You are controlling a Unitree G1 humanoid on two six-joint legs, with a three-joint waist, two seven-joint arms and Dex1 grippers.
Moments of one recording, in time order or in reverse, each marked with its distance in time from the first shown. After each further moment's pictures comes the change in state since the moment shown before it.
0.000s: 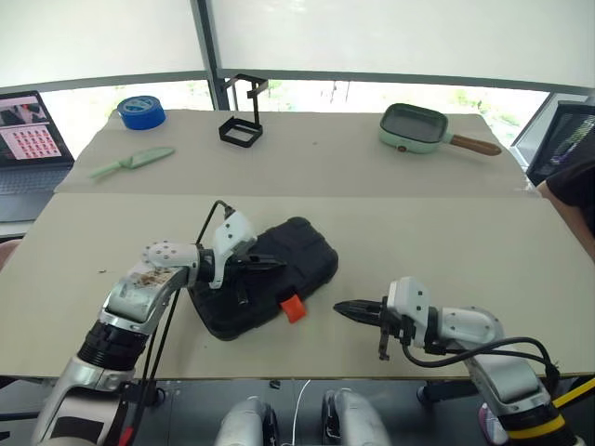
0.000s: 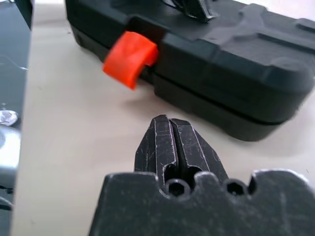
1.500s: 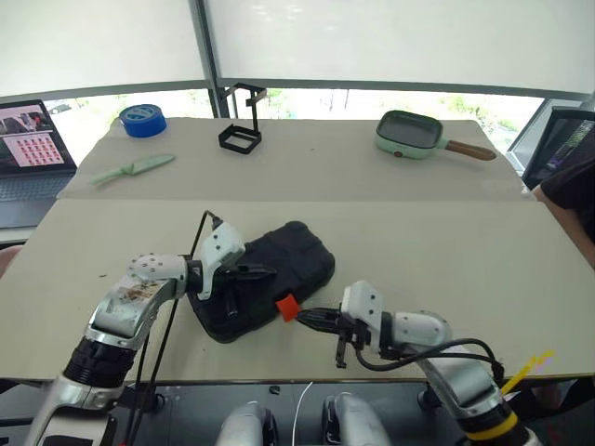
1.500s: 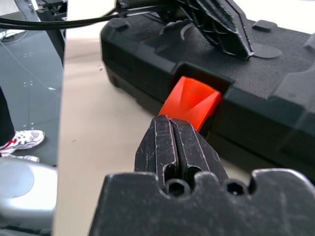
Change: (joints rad) left arm 0.107 0.038 0.079 -0.043 -0.016 -0.006 -0.038; right arm -0.125 0.167 0.186 0.013 -0.098 0.137 -0.076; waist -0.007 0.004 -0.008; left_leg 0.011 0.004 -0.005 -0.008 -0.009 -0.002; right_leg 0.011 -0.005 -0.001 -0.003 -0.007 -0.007
